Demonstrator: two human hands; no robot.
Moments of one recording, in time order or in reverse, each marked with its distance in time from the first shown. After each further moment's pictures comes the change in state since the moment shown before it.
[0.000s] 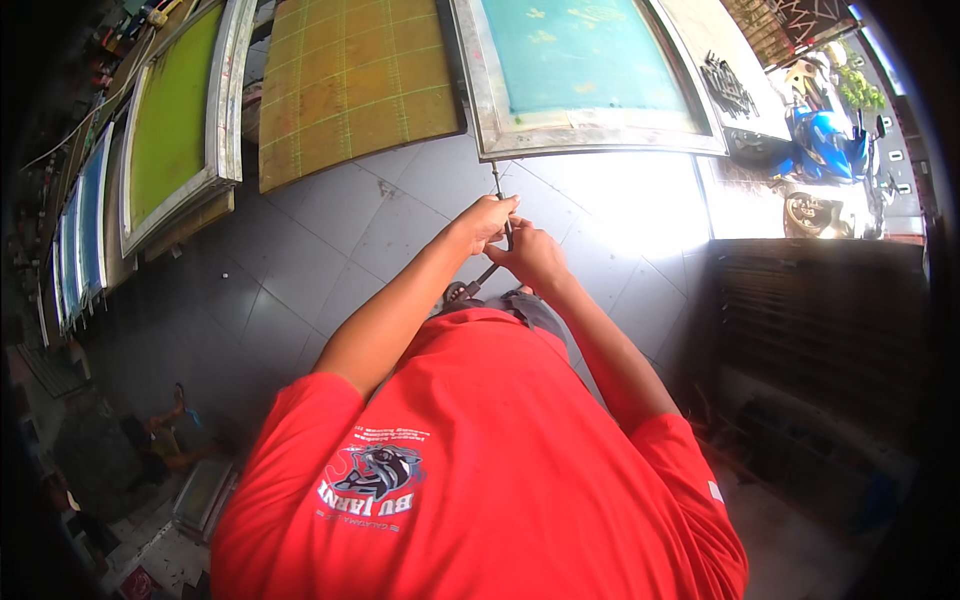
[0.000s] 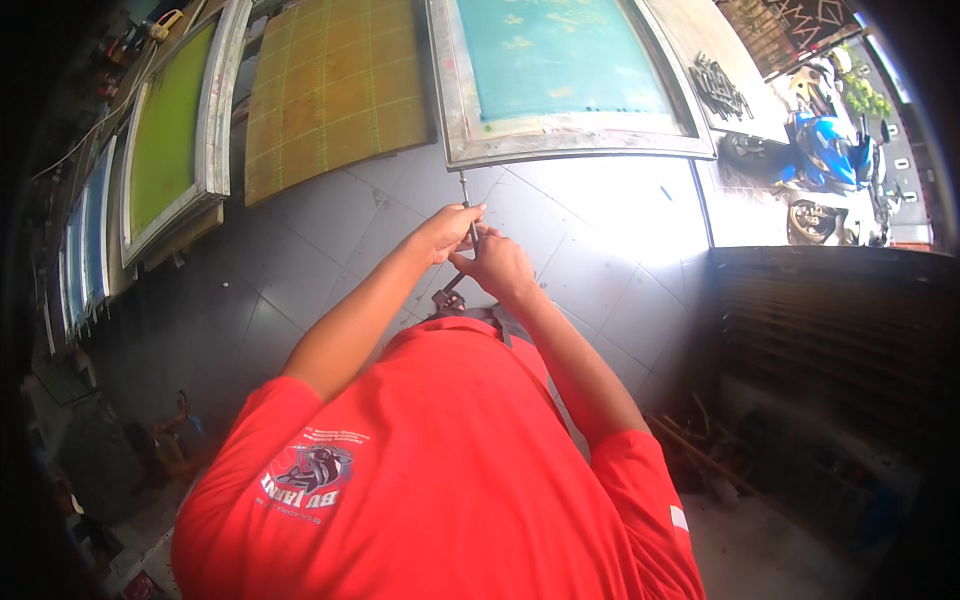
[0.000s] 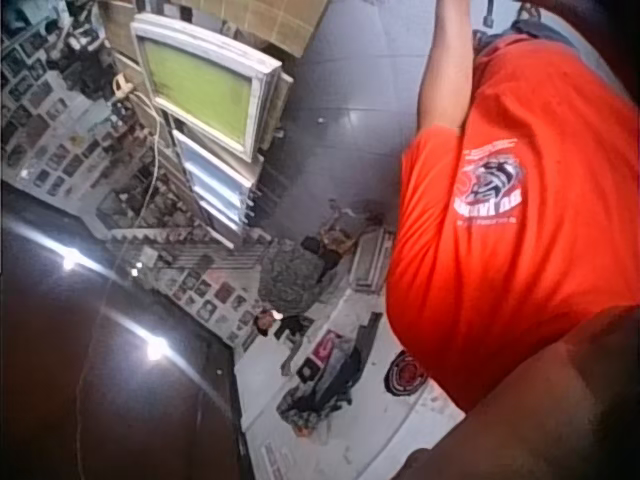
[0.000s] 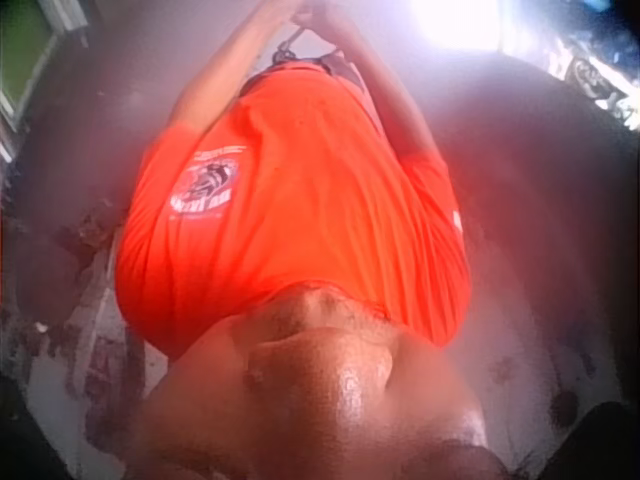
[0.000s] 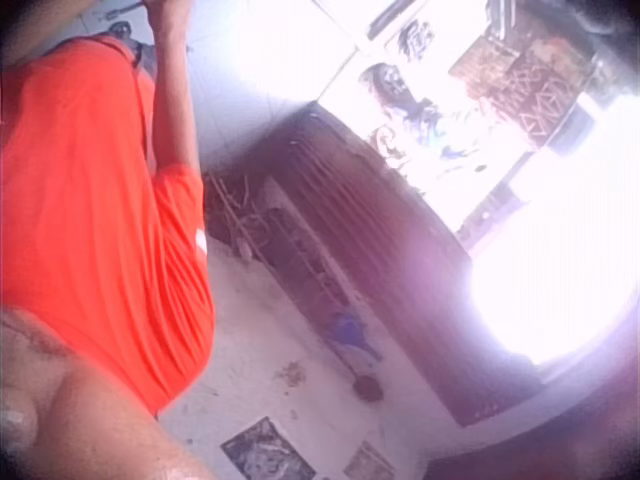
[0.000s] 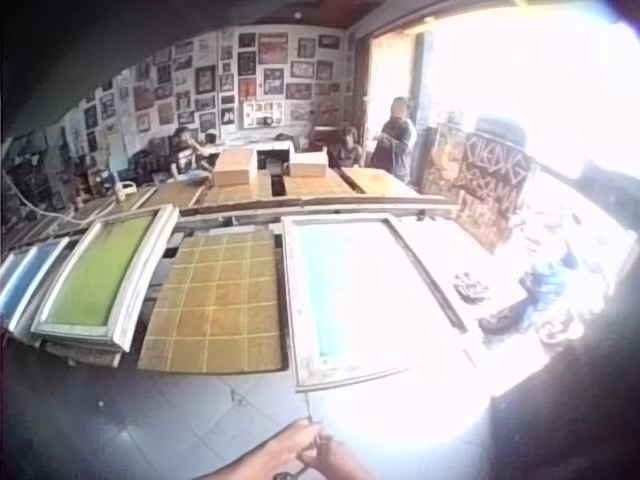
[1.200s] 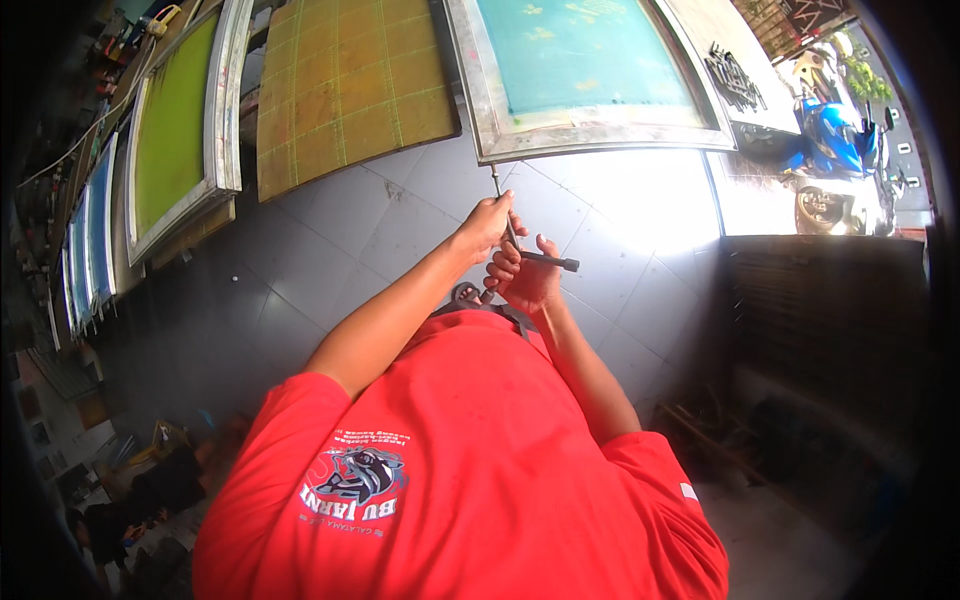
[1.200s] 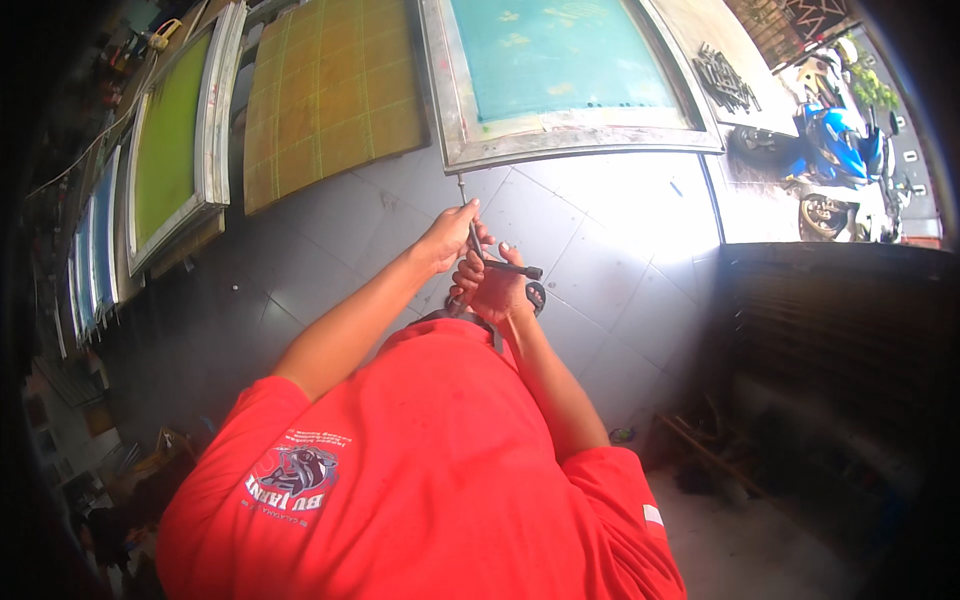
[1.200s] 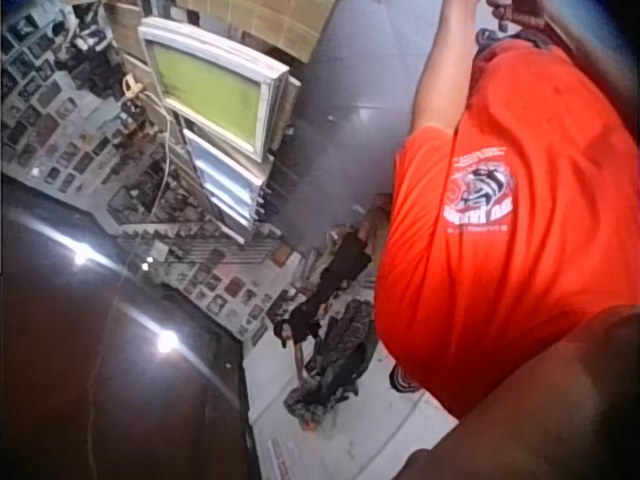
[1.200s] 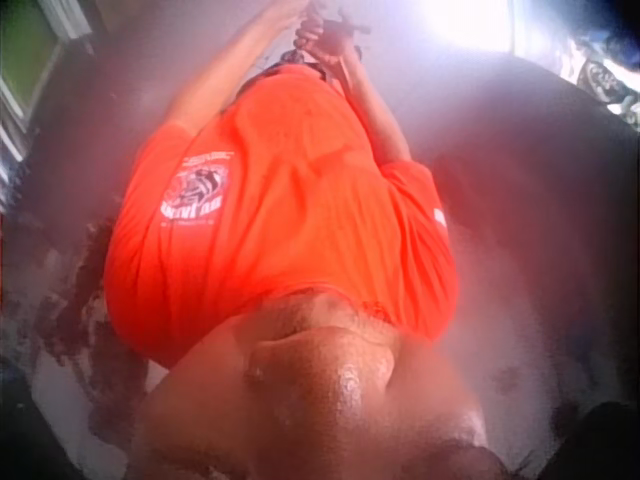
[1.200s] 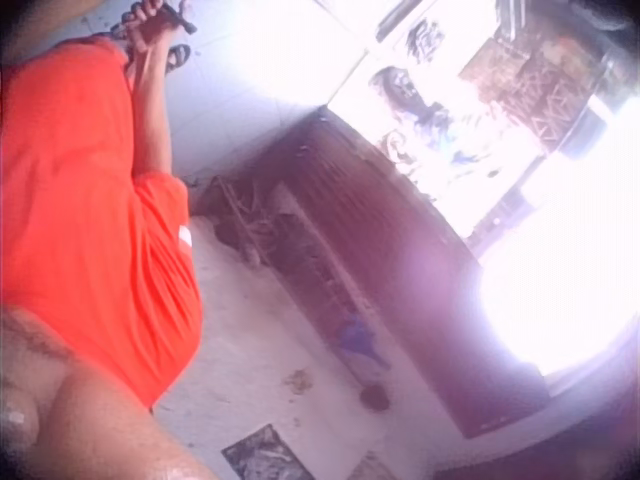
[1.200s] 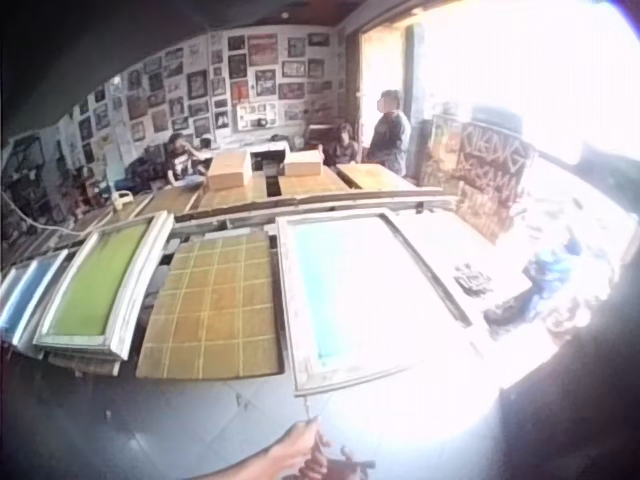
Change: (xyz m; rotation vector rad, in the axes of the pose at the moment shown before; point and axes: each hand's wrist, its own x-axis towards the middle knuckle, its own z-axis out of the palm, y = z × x) left_hand 0.017 -0.016 0.004 -0.137 0.020 0.124; right_hand -0.001 0.037 0.061 2.236 -0.544 -0.037
